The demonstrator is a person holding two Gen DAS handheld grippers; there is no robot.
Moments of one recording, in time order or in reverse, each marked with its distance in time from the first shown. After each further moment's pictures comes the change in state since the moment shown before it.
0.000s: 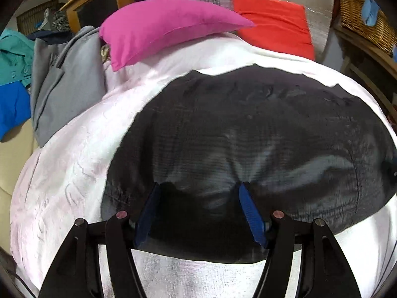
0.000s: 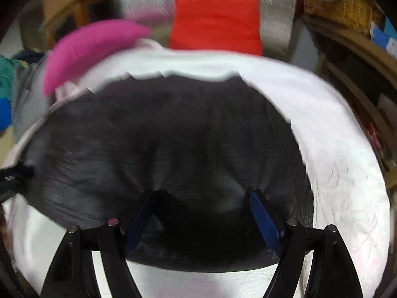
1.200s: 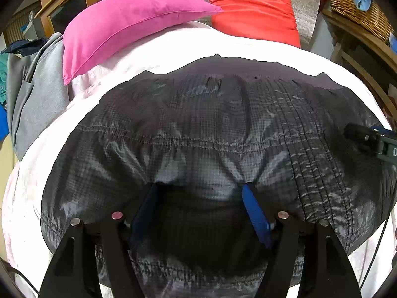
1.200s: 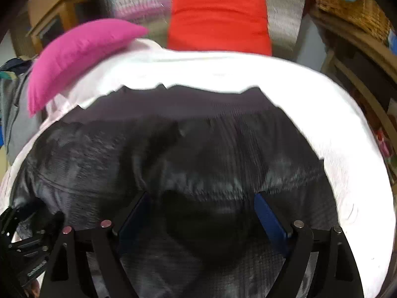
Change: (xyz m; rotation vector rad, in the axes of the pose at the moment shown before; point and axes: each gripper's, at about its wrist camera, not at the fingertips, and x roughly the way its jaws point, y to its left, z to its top) left arm 0.034 -0.079 0.030 0.047 0.071 -0.042; right arm 0.041 0.038 0.085 0.008 0.024 -0.004
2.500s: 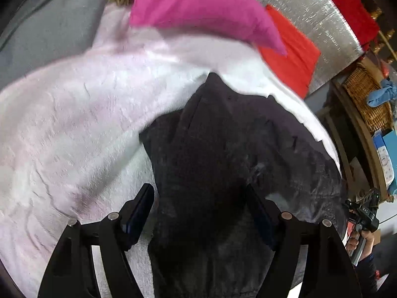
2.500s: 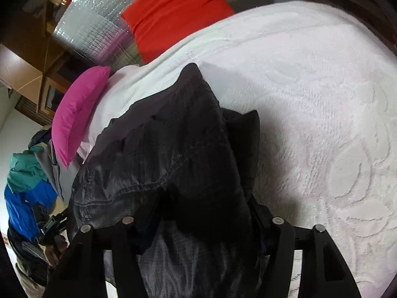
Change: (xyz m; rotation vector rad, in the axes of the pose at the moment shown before) left arm 0.044 0.191 0.001 -0.342 0.098 -0.401; right arm 0.035 -0.153 -0.025 0.383 0.110 0.405
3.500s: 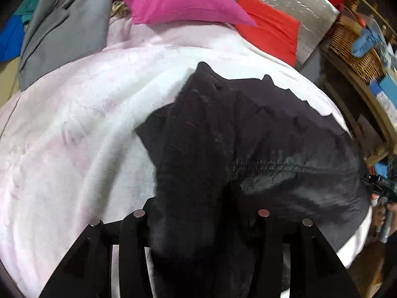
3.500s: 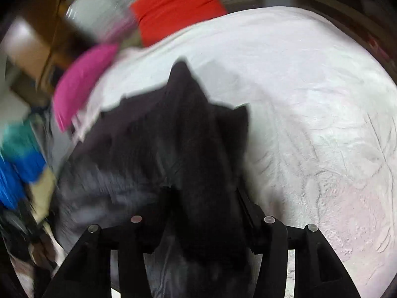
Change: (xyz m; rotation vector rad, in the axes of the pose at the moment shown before) left arm -0.074 -0.033 -0.107 0.161 -0.056 0.129; right arm -0.073 -0.002 -0.097 -0.052 -0.043 -0.092
